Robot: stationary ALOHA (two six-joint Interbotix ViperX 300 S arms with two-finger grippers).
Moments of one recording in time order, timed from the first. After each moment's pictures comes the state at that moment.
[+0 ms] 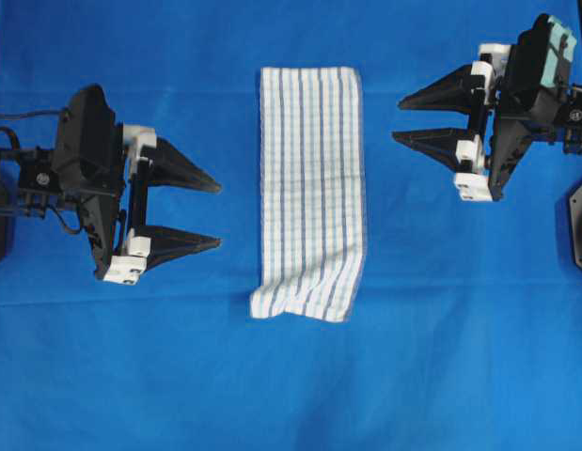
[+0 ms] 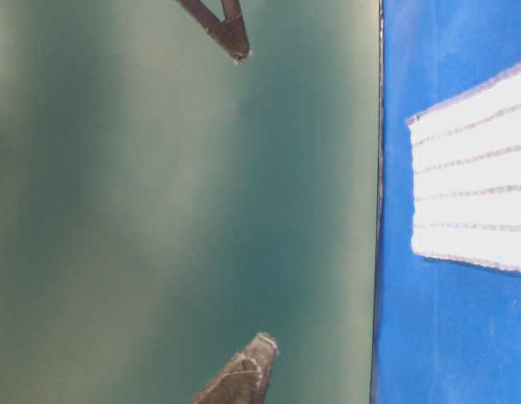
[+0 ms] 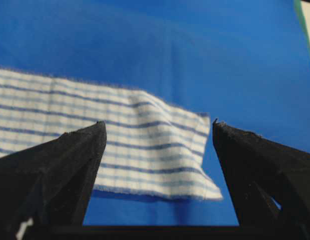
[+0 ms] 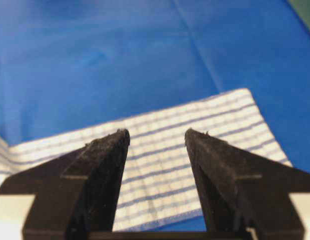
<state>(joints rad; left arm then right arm) -0.05 -0.40 0.95 -0.03 -0.22 -0.19 -0.24 -0.54 1.00 -0.11 -0.13 0.17</state>
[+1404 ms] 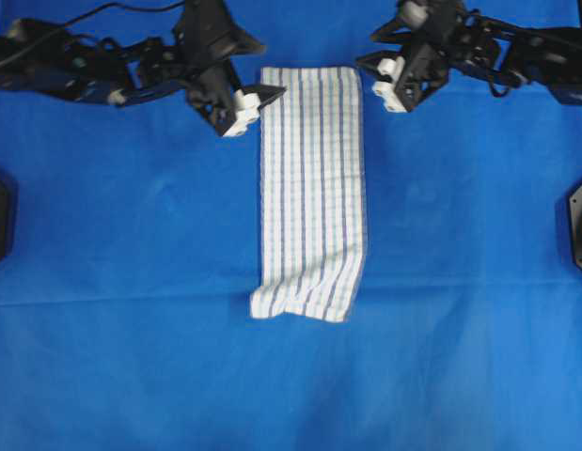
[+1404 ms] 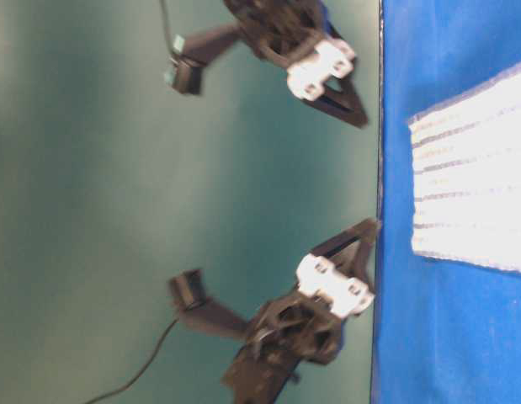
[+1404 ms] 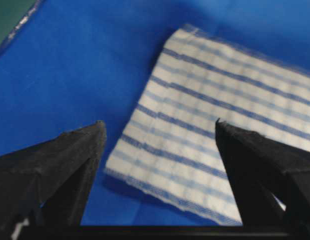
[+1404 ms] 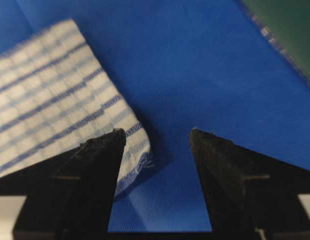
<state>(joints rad) 0.42 0.20 0.65 -0.03 -0.32 0.05 -0.58 0.08 0.77 -0.15 -0.22 0.15</state>
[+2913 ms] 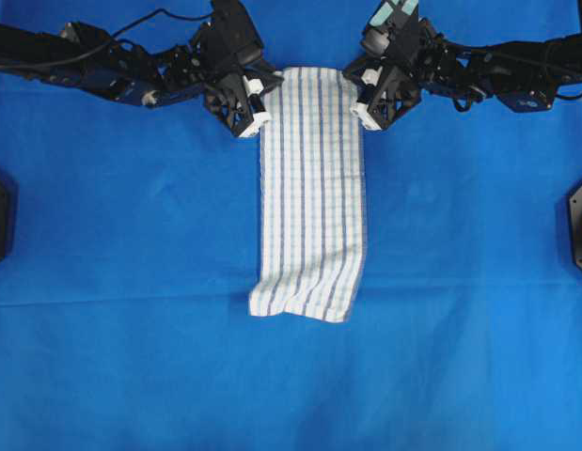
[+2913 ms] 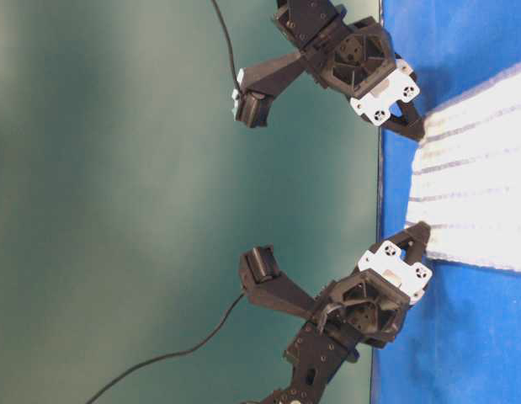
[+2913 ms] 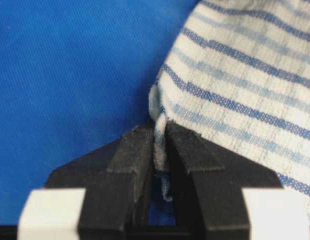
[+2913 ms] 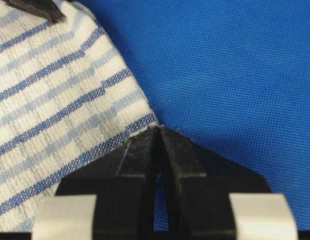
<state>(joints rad) 0.47 0.38 0.58 -0.02 -0.33 0.06 -0.55 0.24 0.71 -0.15 -0.25 0.17</state>
